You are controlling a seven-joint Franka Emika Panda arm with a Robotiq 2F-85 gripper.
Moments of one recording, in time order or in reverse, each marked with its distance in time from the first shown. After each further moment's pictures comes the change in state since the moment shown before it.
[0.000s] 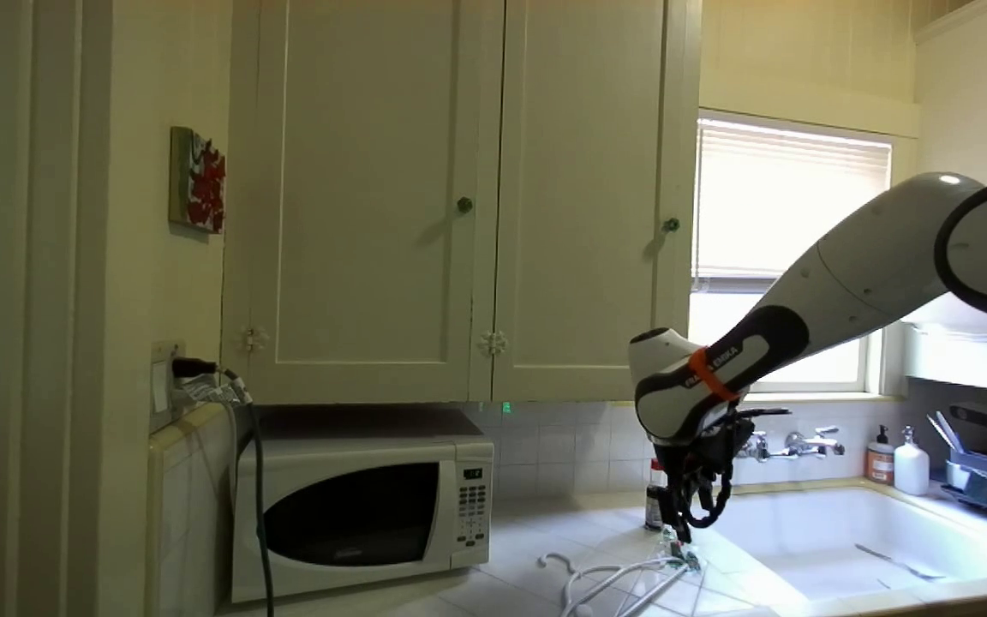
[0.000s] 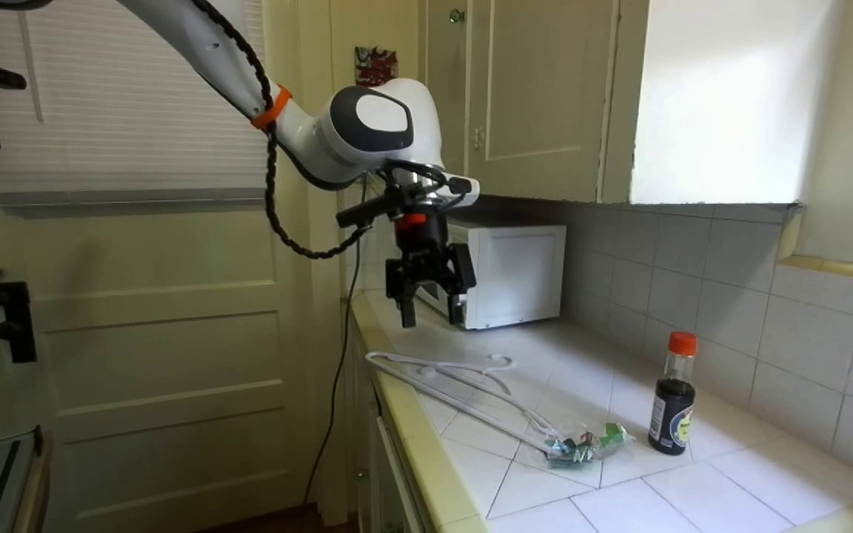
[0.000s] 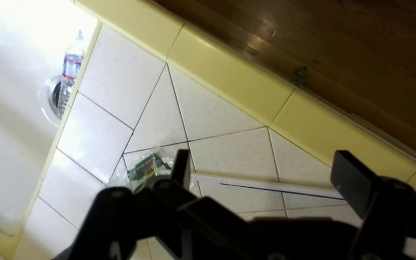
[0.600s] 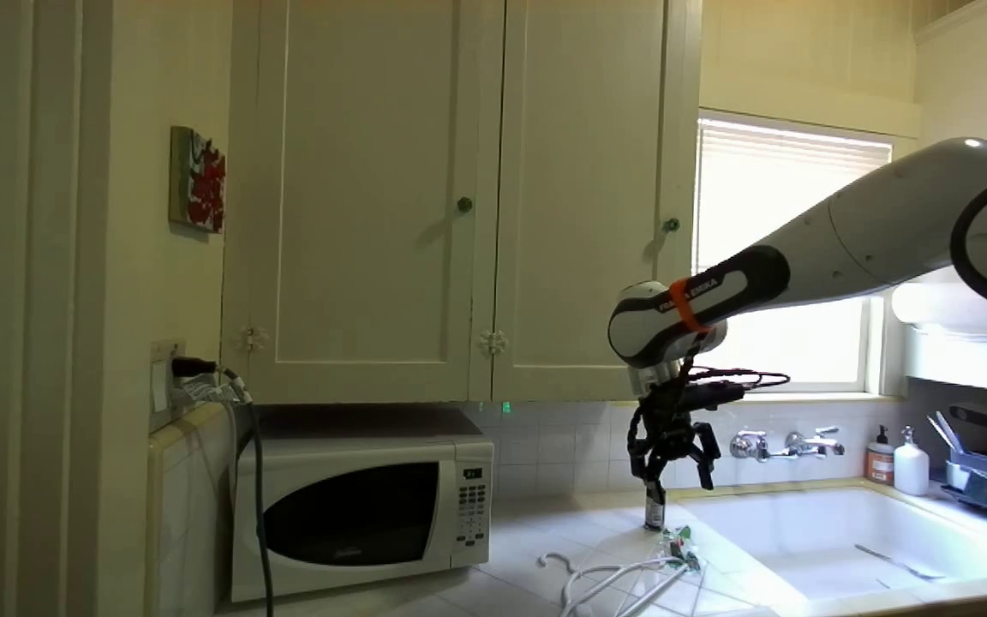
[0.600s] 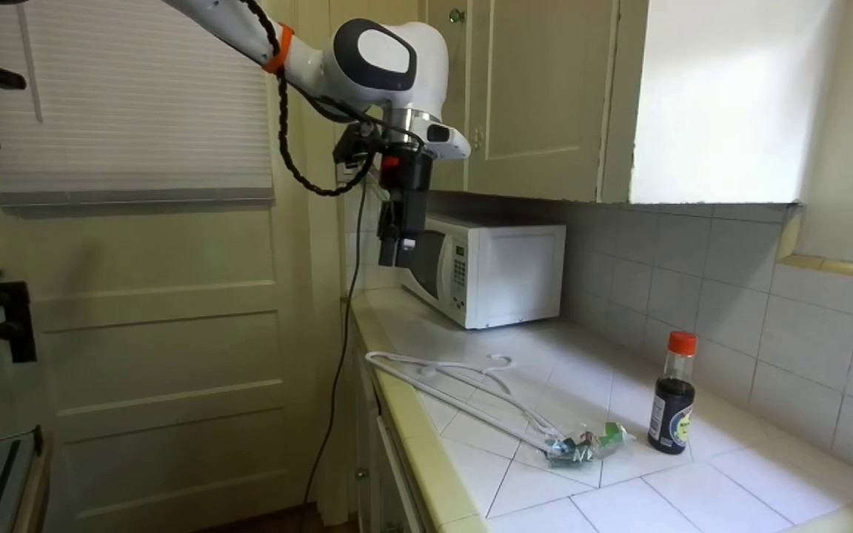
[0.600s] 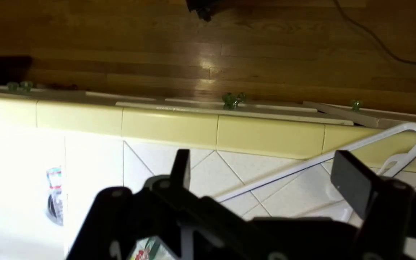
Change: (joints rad) arm 0.031 -0.040 0.029 0.192 0.234 -0.405 0.345
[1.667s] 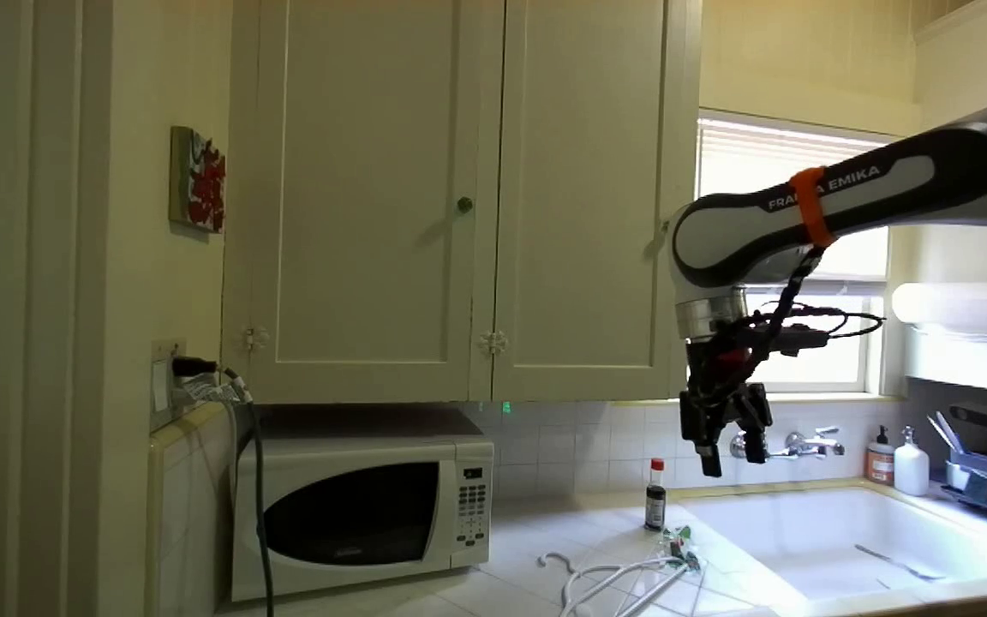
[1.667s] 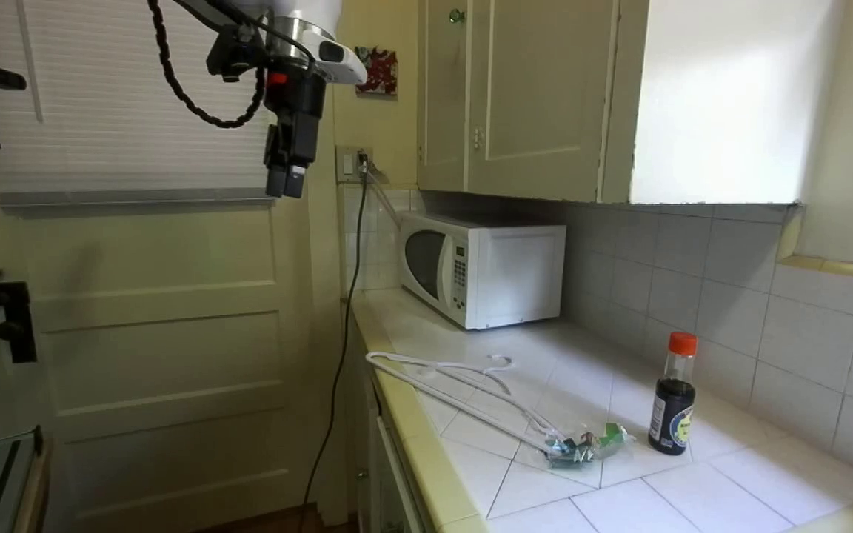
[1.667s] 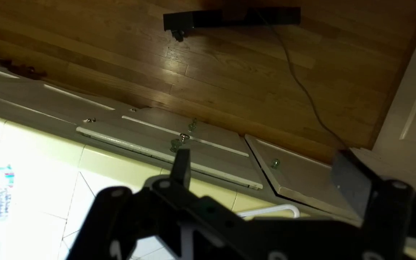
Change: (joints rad) arm 0.046 -0.469 0.043 -0.270 0.087 -0.178 -0.193
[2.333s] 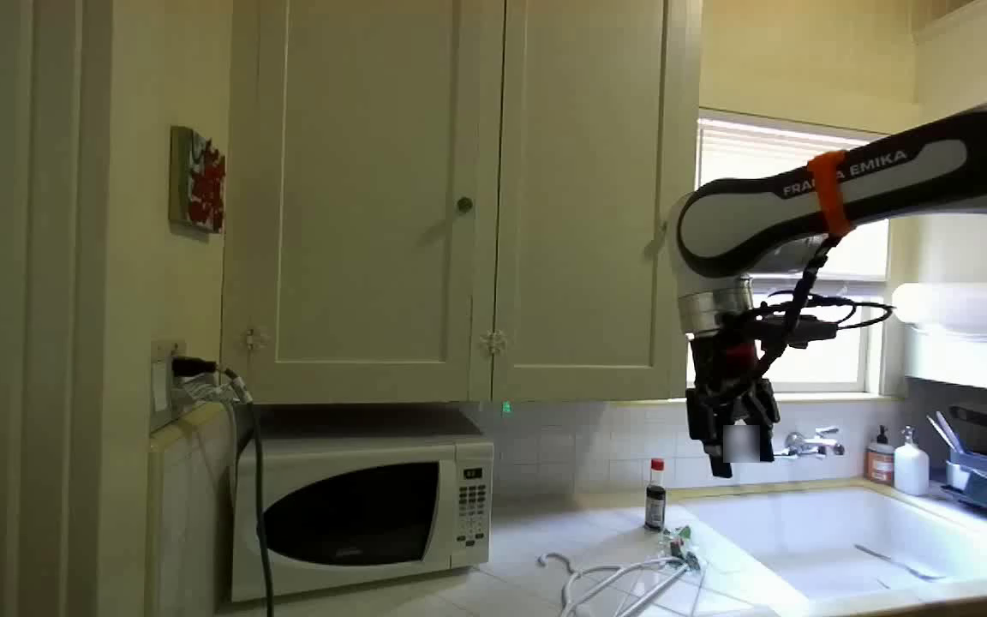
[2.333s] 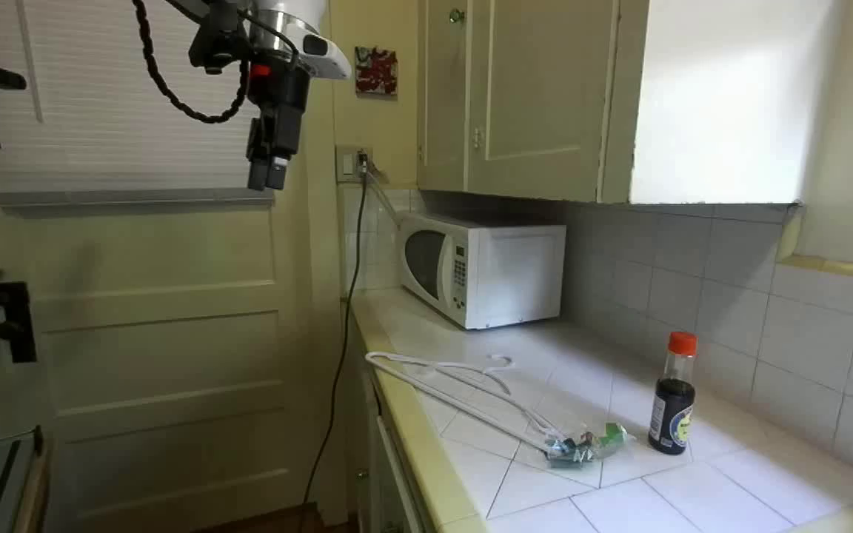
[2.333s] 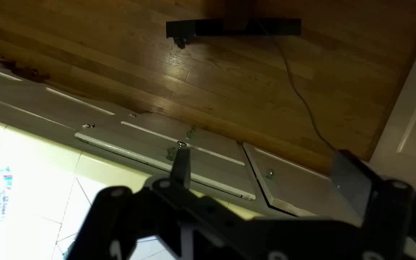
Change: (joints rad) arm 0.006 -0.051 0.033 -0.020 -0.001 -0.050 0.001
